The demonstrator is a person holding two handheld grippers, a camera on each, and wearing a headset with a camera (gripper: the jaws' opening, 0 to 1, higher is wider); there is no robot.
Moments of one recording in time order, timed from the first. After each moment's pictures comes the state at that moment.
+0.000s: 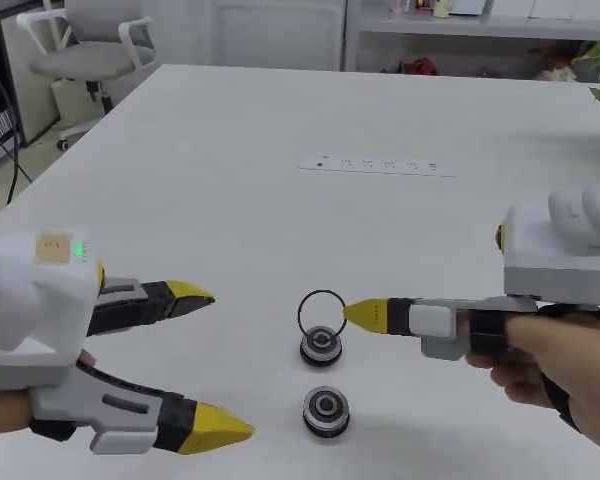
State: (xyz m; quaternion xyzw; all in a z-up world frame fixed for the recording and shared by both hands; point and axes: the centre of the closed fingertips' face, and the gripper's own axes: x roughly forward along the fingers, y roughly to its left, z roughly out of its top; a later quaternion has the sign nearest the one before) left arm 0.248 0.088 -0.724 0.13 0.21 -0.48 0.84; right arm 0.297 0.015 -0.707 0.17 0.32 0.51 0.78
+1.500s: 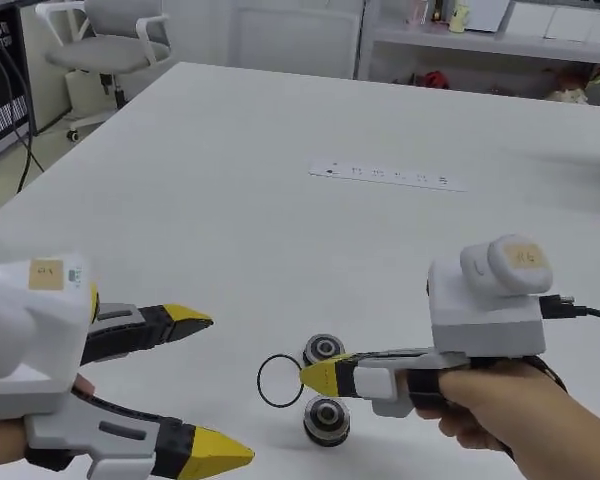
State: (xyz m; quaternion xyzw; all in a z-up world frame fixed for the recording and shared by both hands) left arm 0.241 0.088 -0.730 0.08 0.20 -0.47 0.86; right arm 0.272 0.051 -0.755 0.08 0.38 0.53 0.75
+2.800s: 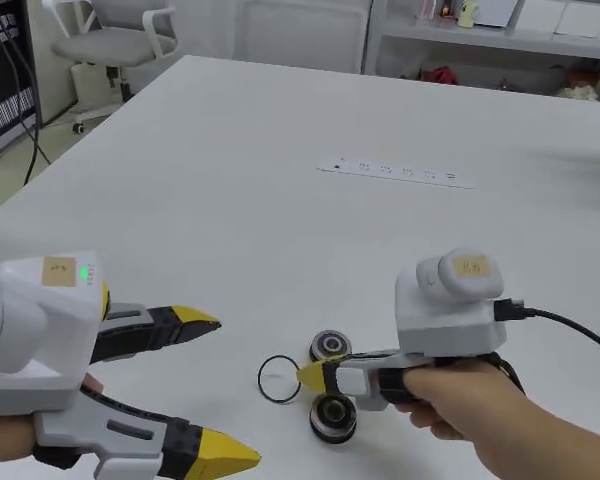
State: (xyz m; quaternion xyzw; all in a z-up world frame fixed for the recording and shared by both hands) left arm 0.238 0.086 -0.734 0.08 0.21 -0.48 0.85; right arm 0.297 0.057 -0.802 0.06 0.40 0.50 0.77
